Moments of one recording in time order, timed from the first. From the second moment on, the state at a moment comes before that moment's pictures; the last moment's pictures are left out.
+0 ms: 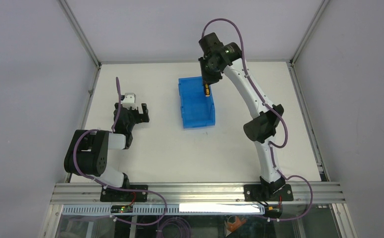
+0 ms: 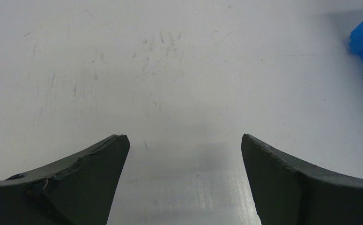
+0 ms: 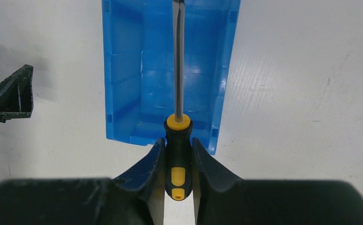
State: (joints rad) left arm -0.06 1.53 0.39 0.84 -0.06 -0.03; right arm 0.57 2.17 2.55 -1.39 0.08 0.35
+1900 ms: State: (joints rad) left arm -0.06 1.53 0.39 0.84 -0.06 -0.03; right arm 0.67 2.55 2.41 -1.22 0.17 0.38
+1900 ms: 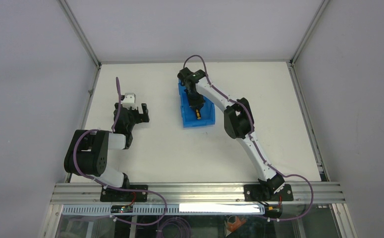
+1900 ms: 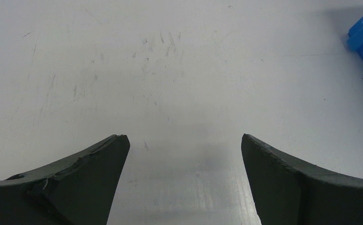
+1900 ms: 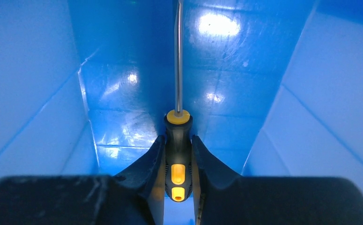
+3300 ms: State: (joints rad) left arm -0.06 1.53 0.39 0.84 -0.06 -0.03; right arm 0.67 2.09 2.30 -1.19 0.25 0.36
